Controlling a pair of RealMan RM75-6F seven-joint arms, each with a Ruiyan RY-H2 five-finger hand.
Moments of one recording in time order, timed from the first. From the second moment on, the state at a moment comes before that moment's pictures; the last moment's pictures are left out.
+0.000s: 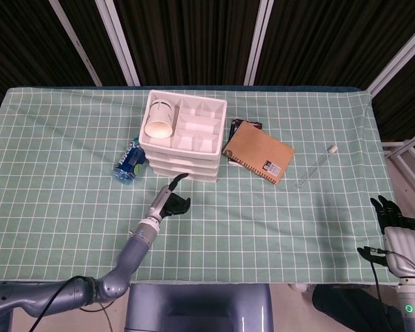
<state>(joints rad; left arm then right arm) -0.74 -1.83 -0.43 -1.51 0.69 0.84 -0.18 0.08 -1.11 0.09 -1.67 -1.39 1.42 -0.07</state>
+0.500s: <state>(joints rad) -0.77 -1.87 -0.47 -1.44 0.69 0.82 -0.22 0.08 -1.11 0.09 -1.67 -1.38 1.41 -0.07</state>
